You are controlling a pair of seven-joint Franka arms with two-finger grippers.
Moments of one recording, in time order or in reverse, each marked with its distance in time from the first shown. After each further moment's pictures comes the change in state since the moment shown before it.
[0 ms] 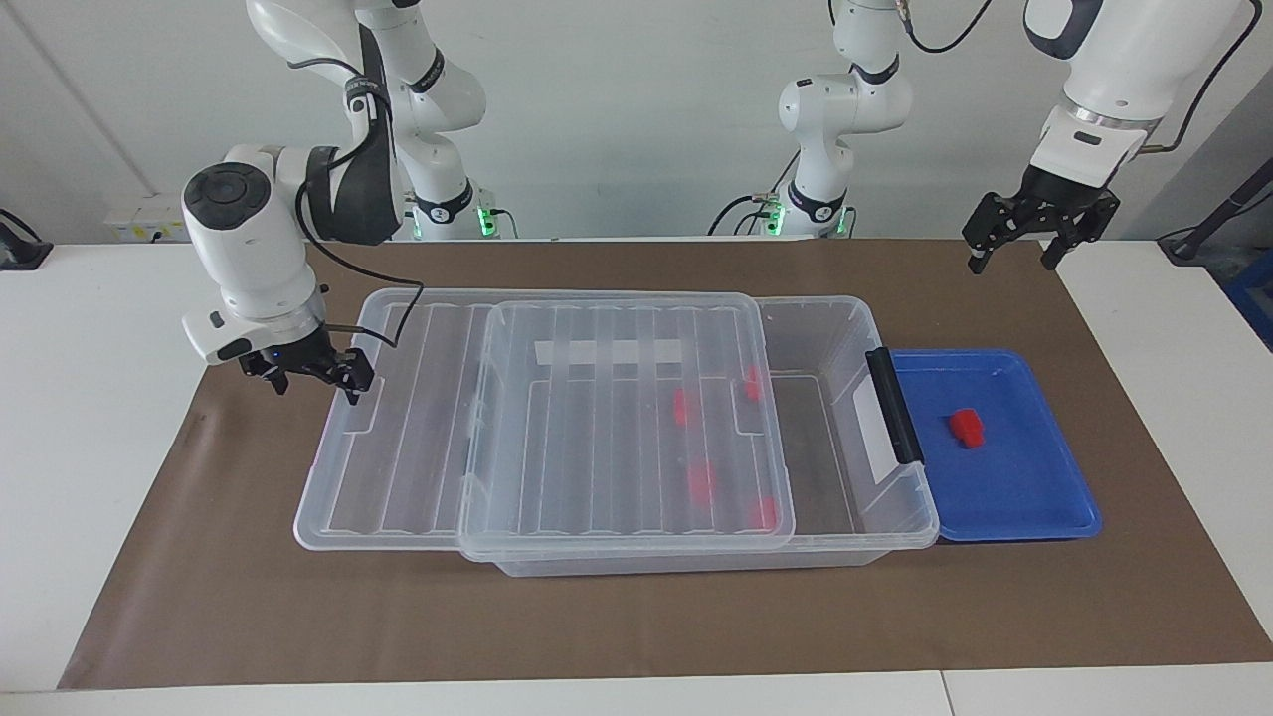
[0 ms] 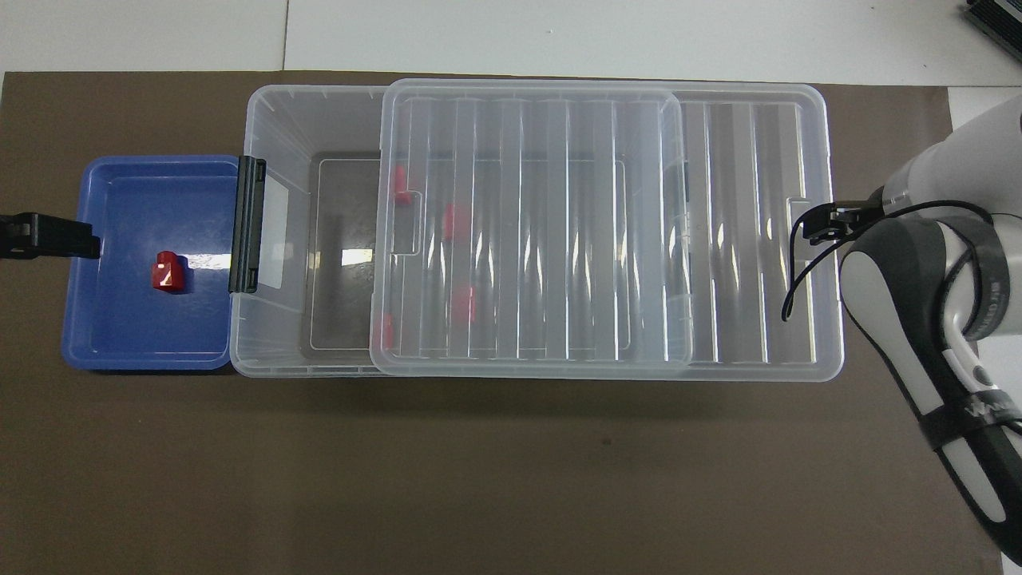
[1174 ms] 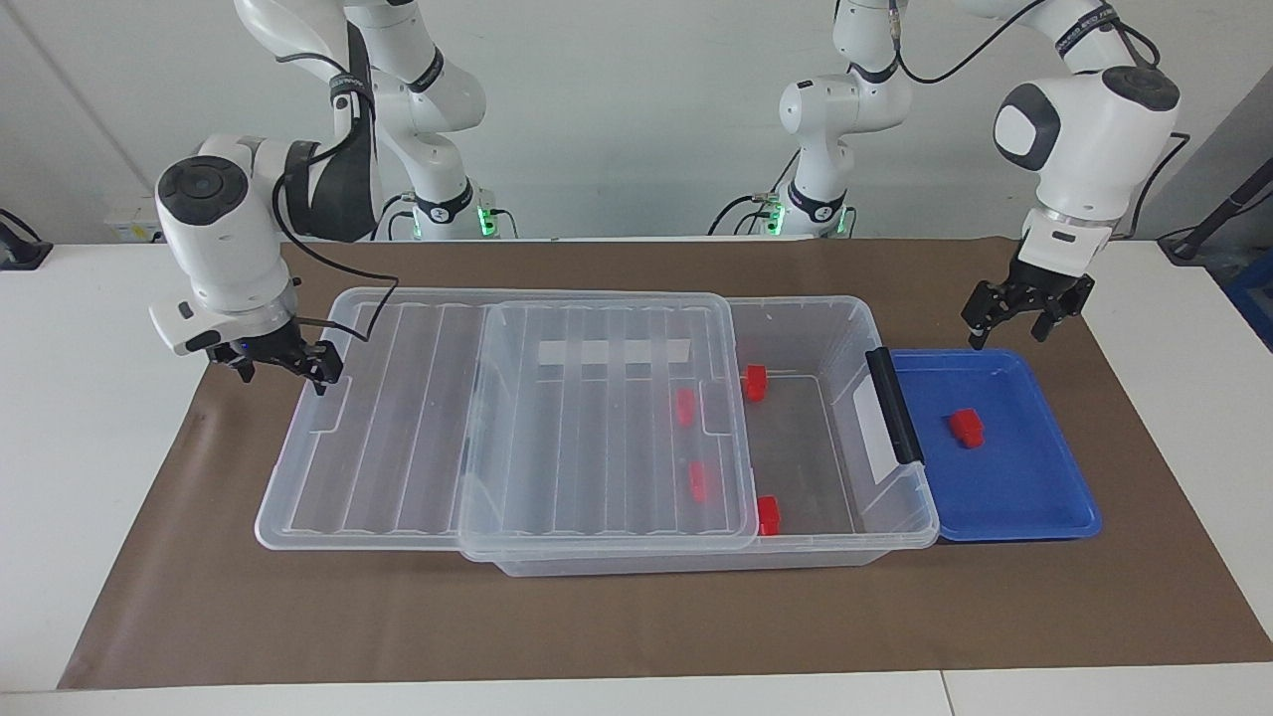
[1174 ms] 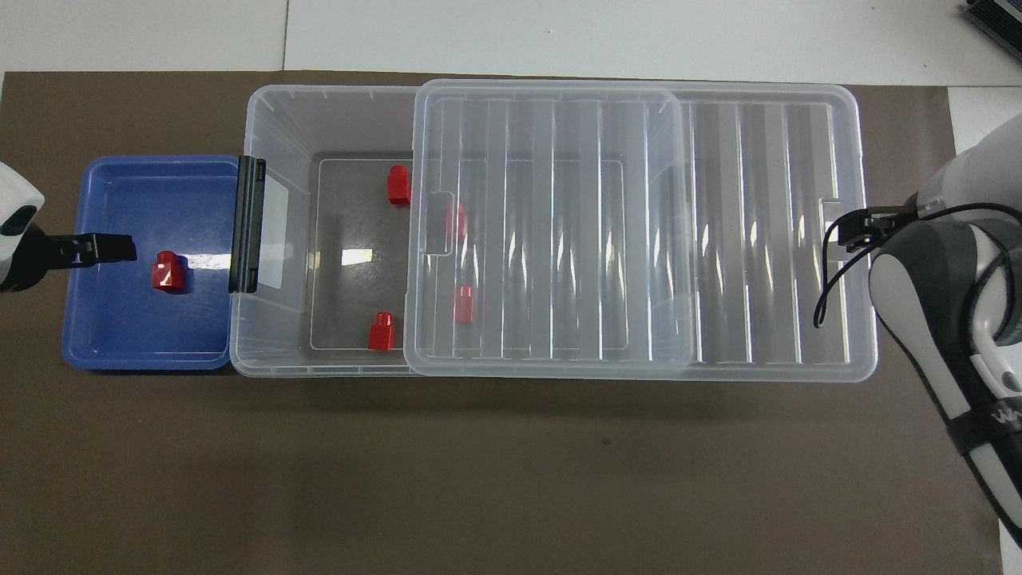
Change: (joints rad) left arm 0.081 0.015 0.013 -0.355 0.000 0.453 -0.002; right arm -0.037 -0.021 0.000 0.001 -0.072 -0.035 -0.018
